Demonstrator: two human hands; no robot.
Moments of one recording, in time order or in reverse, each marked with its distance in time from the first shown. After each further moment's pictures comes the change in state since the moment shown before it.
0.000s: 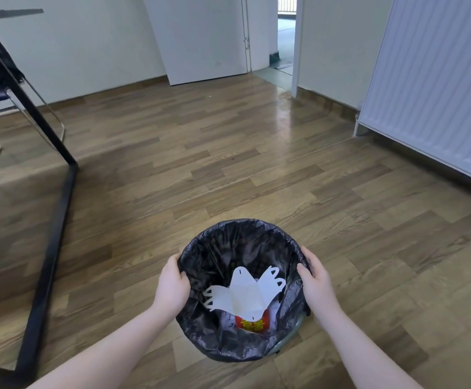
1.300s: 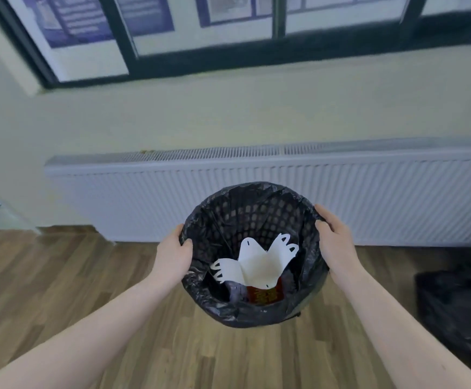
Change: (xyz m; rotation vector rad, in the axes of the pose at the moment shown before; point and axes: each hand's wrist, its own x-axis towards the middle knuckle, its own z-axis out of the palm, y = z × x) left_hand -0.426 0.675 -0.027 0.117 -0.707 0.864; right_hand -0.432 -0.461 -0.481 0.295 1.170 -0.043
